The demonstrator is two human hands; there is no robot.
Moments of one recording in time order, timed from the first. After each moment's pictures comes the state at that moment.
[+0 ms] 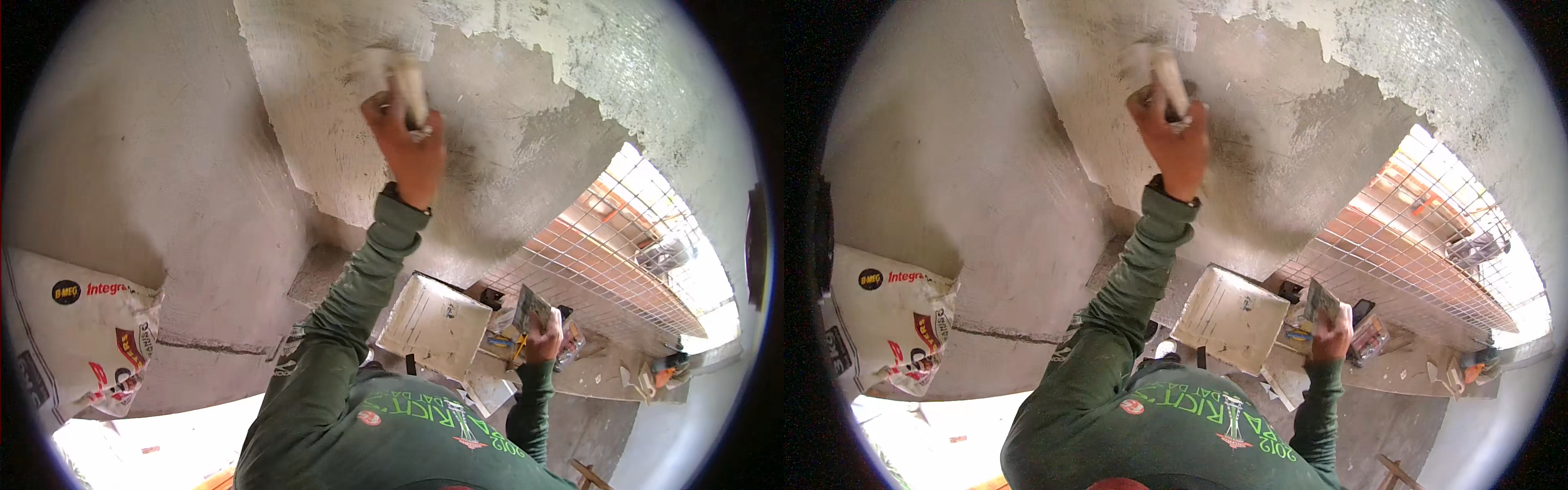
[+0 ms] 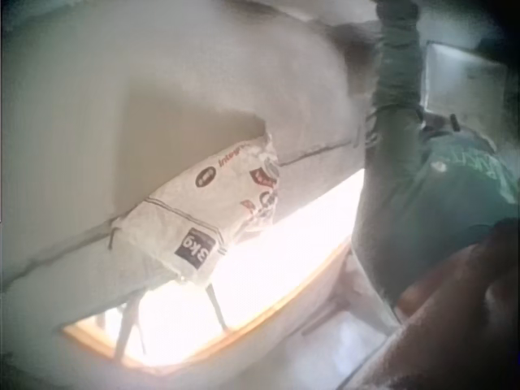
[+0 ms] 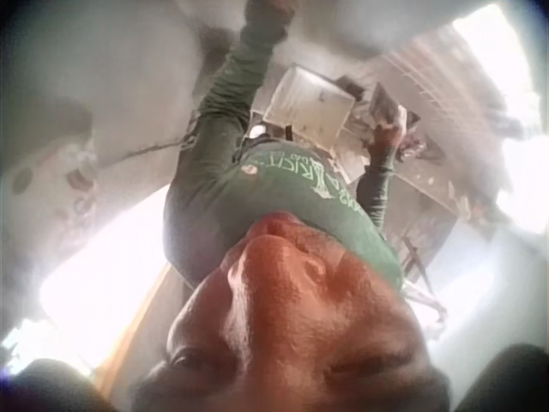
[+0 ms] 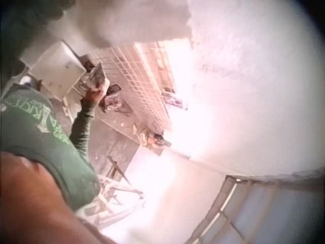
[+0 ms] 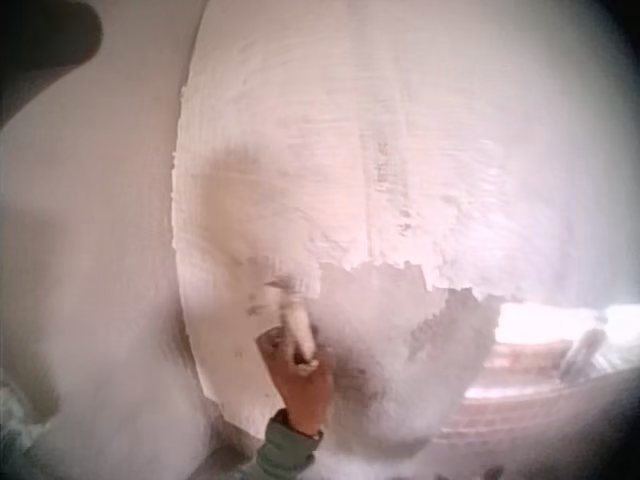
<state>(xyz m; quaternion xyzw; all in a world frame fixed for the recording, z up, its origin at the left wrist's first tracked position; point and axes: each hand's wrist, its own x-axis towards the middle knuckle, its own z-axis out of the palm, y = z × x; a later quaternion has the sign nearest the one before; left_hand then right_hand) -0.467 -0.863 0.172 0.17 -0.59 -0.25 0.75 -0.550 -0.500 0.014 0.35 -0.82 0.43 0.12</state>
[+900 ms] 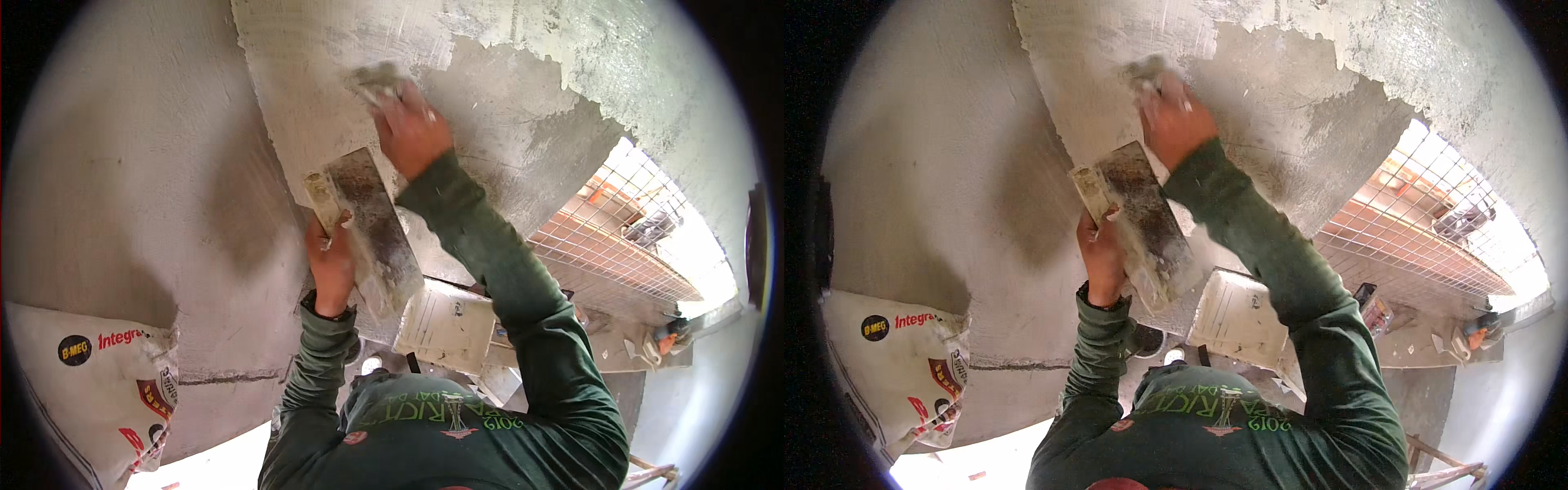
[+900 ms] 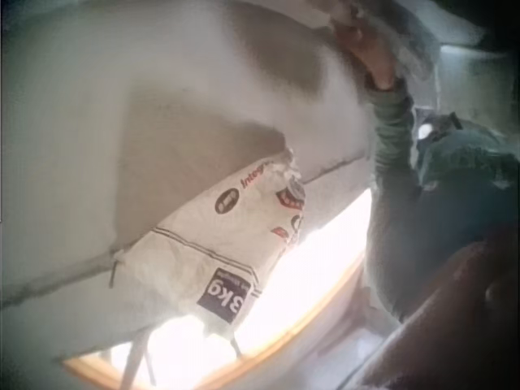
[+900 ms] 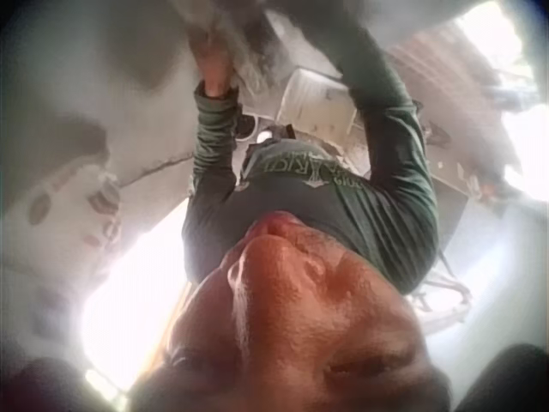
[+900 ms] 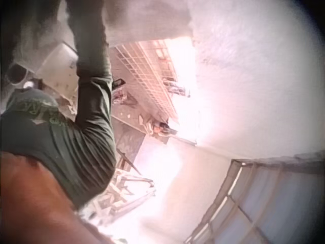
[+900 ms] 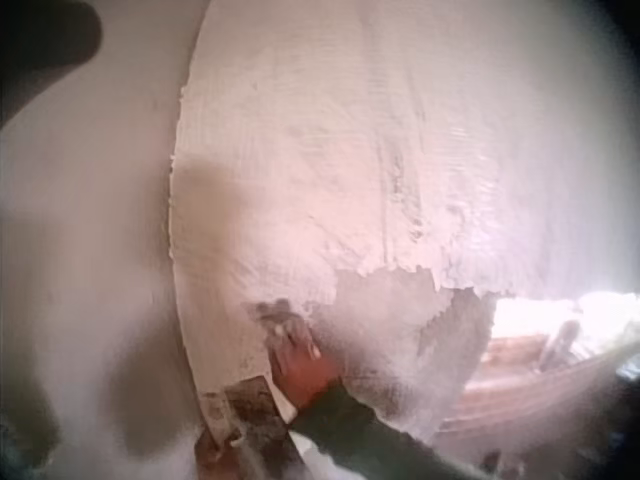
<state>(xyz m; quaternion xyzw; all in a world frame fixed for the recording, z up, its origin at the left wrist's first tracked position) -0.286 -0.853 0.097 0.27 -0.57 -0.53 0.56 -0.474 -0.872 0.195 0.60 -0.59 0.36 0.41</state>
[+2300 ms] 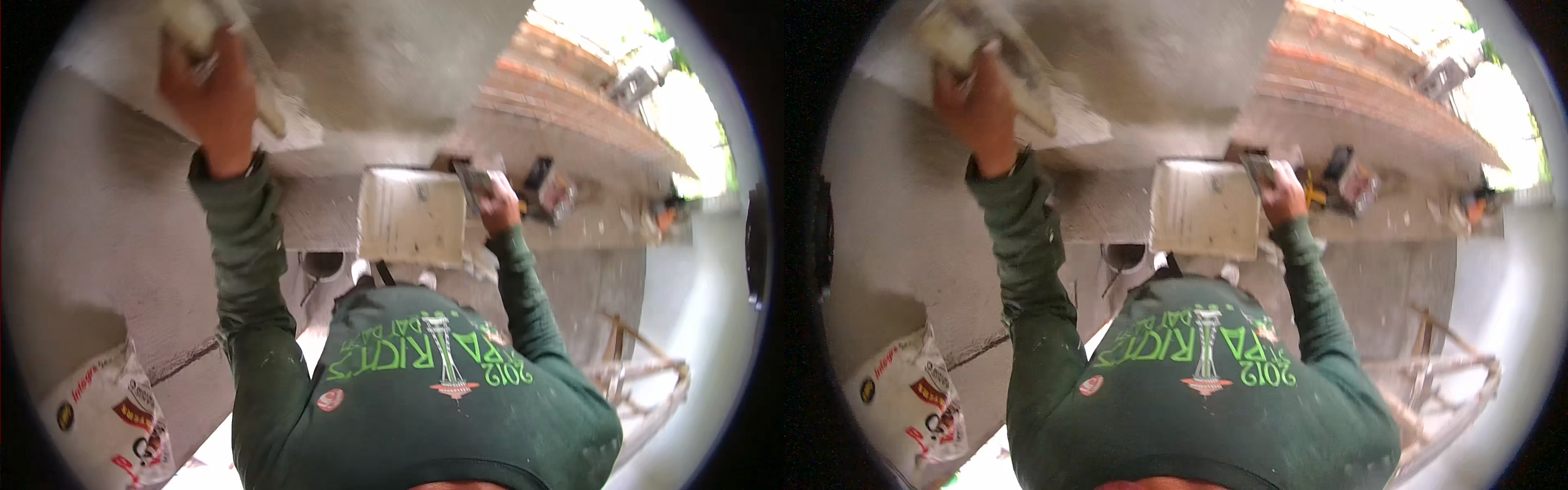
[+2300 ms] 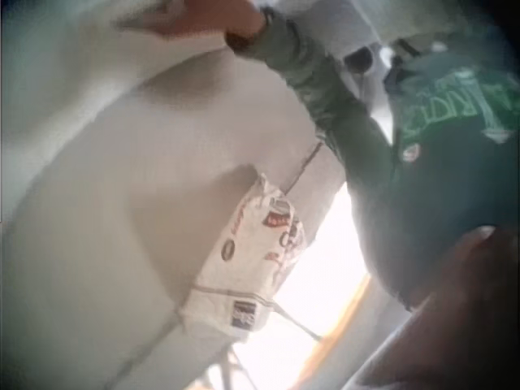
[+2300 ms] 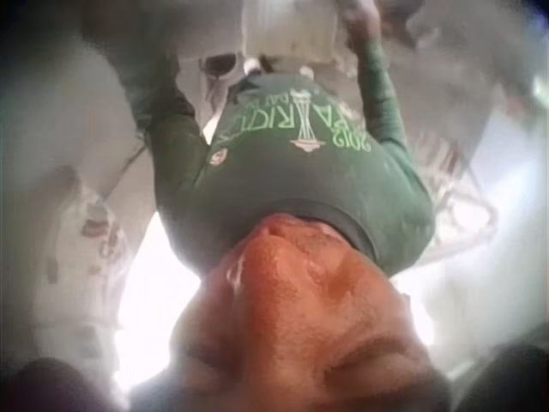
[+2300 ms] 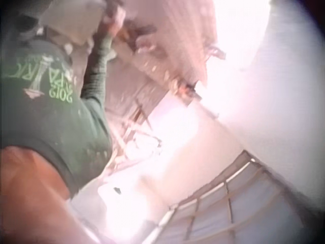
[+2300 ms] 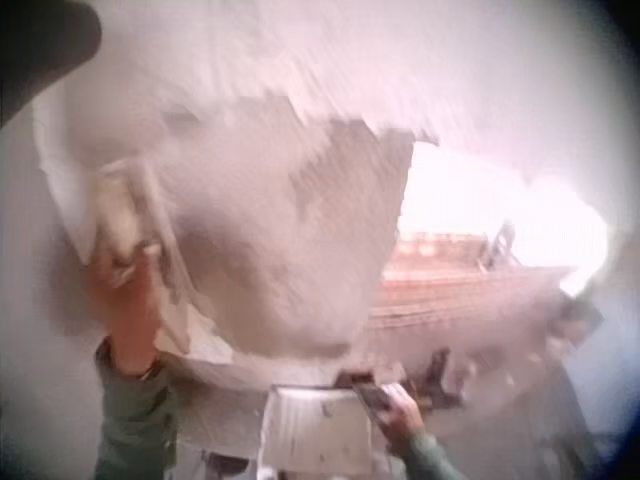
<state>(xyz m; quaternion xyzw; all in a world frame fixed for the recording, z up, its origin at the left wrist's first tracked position) -0.390 -0.878 0.156 0.13 -0.78 -0.10 0.61 -0.563 -0.513 -0.076 0.38 -0.84 0.39 0.06</state>
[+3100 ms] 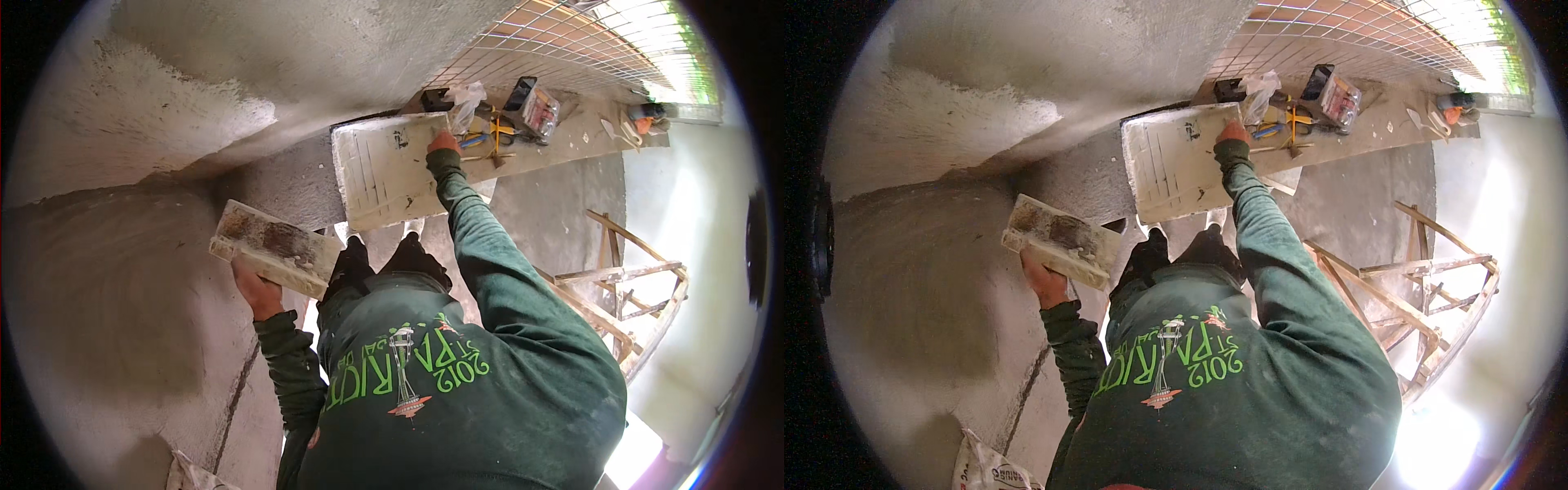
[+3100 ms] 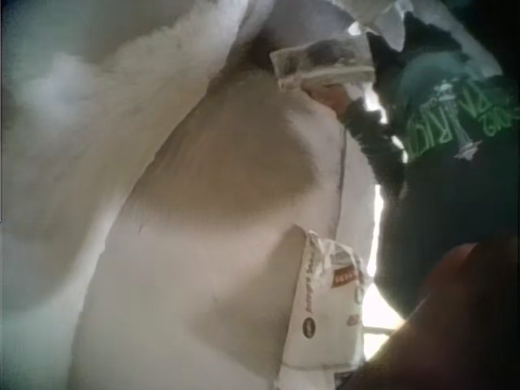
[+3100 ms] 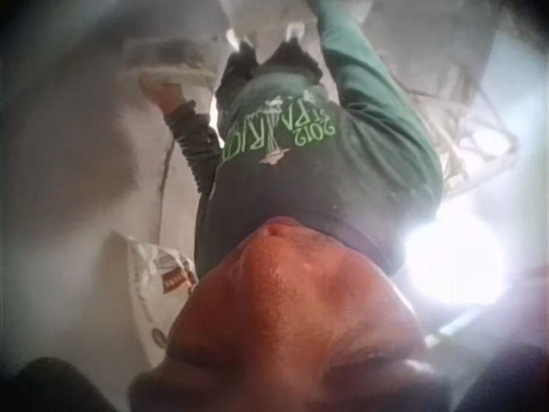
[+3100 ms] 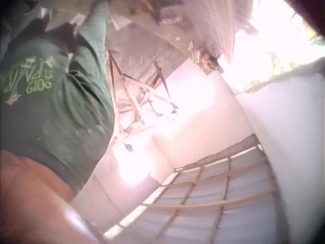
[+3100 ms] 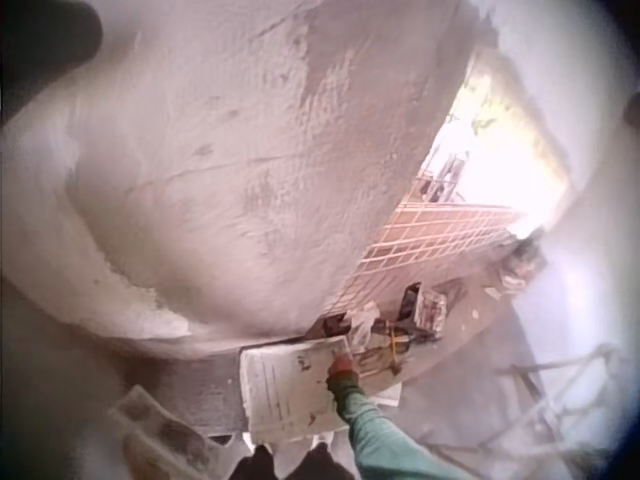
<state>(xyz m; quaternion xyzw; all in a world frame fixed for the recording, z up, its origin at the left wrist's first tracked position) -0.177 -0.885 -0.219 0.41 -0.54 -0.68 0.28 -0.594 -0.572 -0.347 0.07 -0.99 0.04 -0.10</state>
